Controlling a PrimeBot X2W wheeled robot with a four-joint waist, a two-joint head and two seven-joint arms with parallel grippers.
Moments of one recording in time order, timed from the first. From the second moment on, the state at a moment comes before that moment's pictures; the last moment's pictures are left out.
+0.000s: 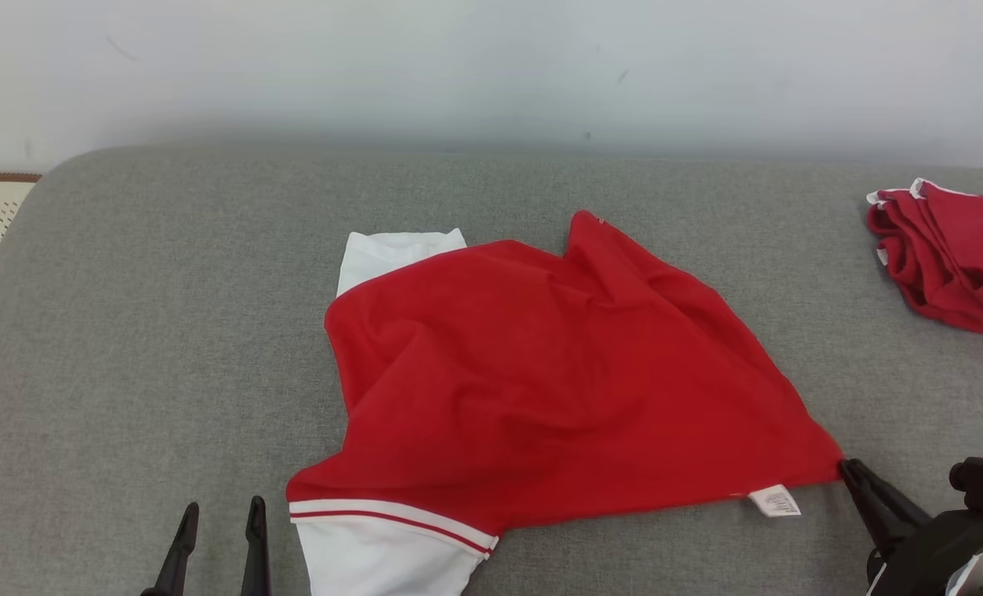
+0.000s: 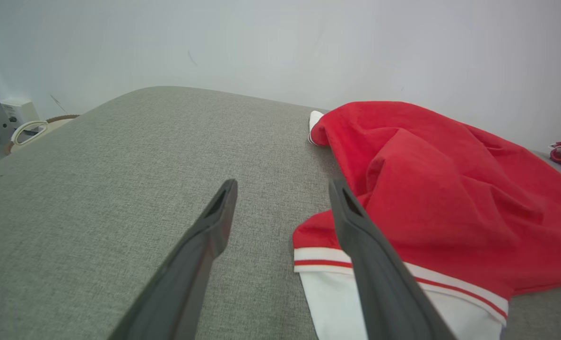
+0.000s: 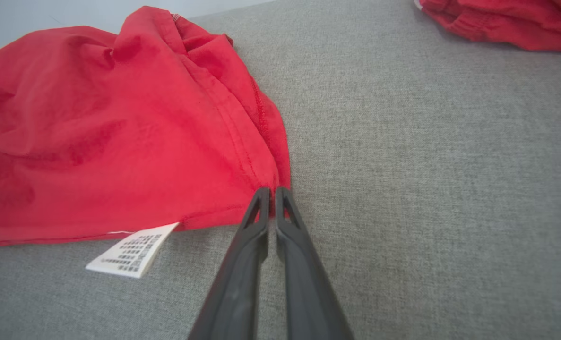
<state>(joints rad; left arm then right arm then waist) 0.00 0.05 -0.01 0.05 -0.17 0.03 -0.26 -0.23 -0.68 0.69 0.36 0.93 0.13 -0.13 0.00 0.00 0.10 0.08</state>
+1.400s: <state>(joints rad) 0.06 0.05 0.02 0.02 -0.11 0.04 -0.26 0.00 -0.26 0.12 0.12 0.32 0.13 -0.26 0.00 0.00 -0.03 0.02</state>
